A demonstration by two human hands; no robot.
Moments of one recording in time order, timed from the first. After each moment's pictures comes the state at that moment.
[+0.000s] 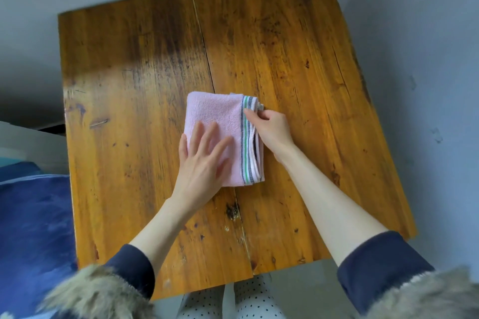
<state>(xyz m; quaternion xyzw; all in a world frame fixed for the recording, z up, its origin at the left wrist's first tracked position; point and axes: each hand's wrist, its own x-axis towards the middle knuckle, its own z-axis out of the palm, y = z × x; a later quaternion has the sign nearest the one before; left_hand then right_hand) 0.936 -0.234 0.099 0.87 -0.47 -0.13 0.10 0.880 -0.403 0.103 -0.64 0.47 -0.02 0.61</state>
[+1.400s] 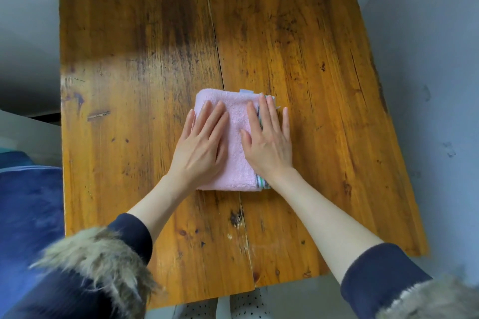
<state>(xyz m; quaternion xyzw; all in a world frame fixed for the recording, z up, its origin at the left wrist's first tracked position) 0.978 -0.247 0.079 0.85 -0.50 -0.09 0.10 0.878 -0.374 0.069 -0.95 0.26 0.00 0.14</state>
